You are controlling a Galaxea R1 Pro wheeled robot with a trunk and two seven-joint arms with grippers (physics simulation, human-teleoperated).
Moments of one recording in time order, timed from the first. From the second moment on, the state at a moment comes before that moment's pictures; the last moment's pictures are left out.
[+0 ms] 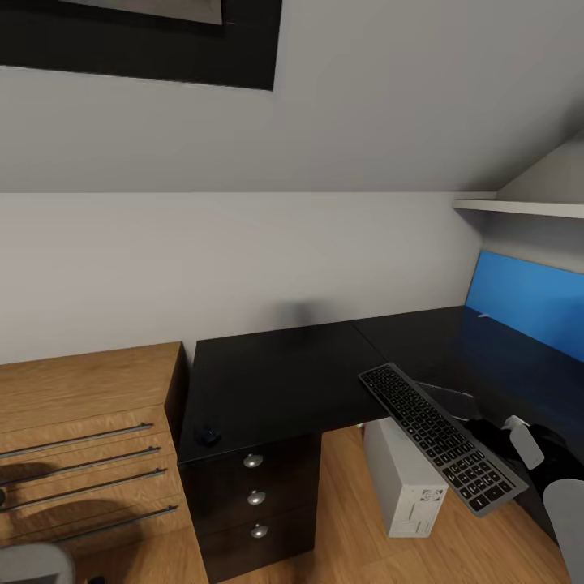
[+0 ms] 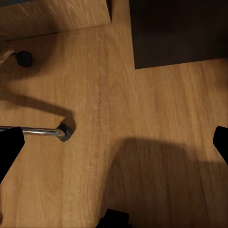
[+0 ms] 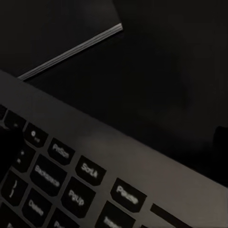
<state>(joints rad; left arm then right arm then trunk) -0.07 -0.04 -0.61 -0.27 0.54 -0.45 0.43 -0.78 -0.34 -0.43 -0.46 -0.36 0.53 -0.09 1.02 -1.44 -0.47</state>
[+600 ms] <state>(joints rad) -0.07 -0.04 -0.61 -0.27 0.54 -0.45 0.43 -0.78 -0.33 -0.43 -0.58 -0.36 0.52 -0.09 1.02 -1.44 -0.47</state>
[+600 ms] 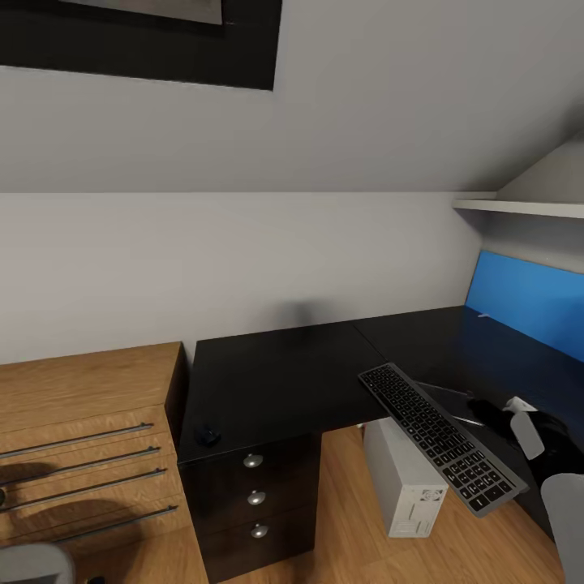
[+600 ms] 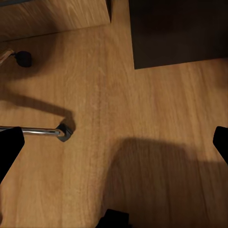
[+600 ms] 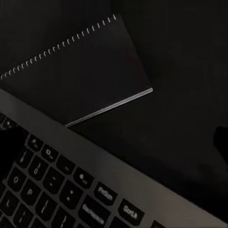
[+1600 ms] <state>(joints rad) -0.07 -0.03 -0.61 -0.27 0.55 -0.45 0.43 -0.37 0.06 -0.42 -1.48 -0.34 0.71 -0.13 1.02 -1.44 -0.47</state>
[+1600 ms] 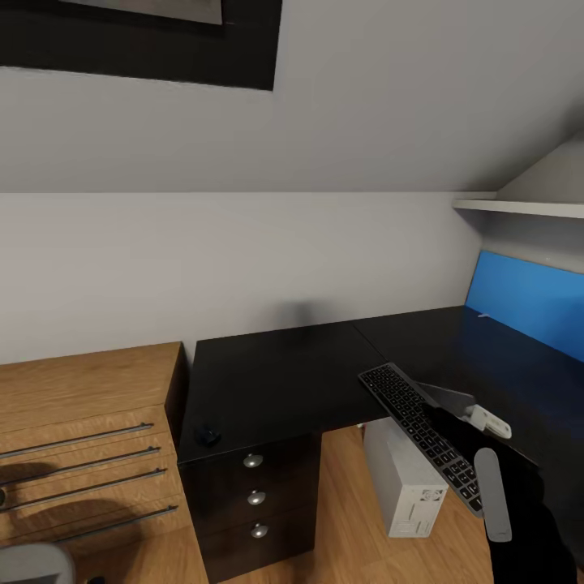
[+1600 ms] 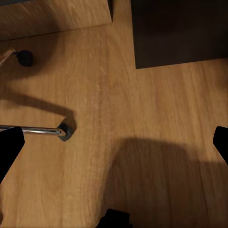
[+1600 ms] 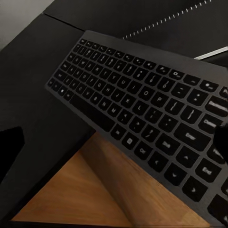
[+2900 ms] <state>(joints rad) -0.07 -0.03 -0.61 -0.27 0.55 -0.45 0.43 -0.36 0.06 -0.42 -1.47 -0.34 0.70 -0.10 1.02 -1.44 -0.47</state>
